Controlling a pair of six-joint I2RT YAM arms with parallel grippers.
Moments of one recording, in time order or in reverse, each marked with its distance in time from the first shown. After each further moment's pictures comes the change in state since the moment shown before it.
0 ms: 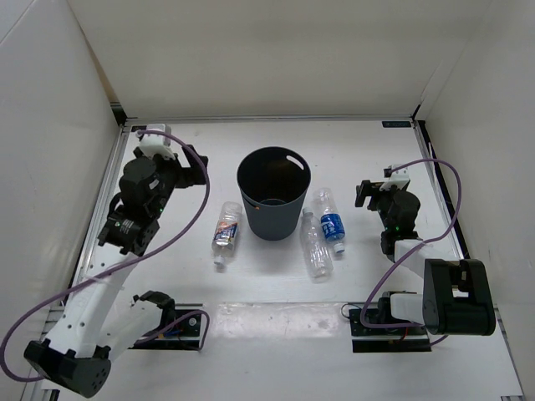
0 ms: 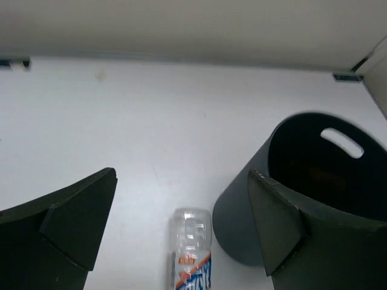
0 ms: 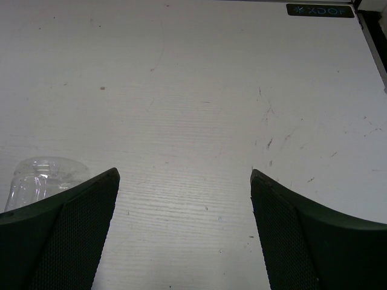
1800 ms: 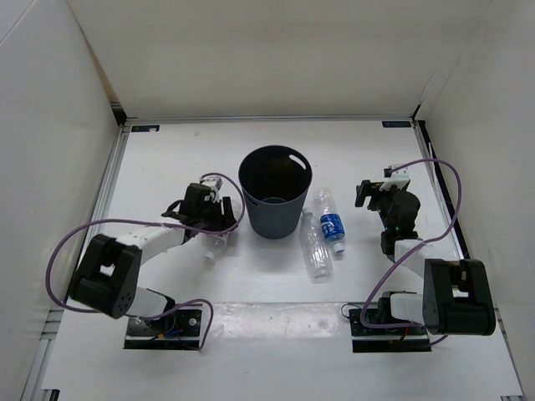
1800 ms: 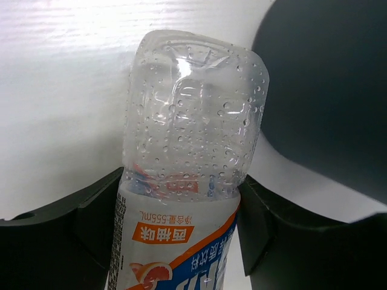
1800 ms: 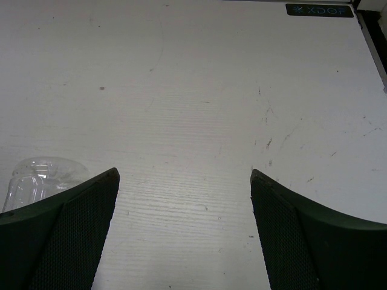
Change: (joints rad) left arm -0.023 0.539 -0.420 0.259 0.299 -0.161; right arm 0.001 0.000 0.000 0.000 0.003 0.000
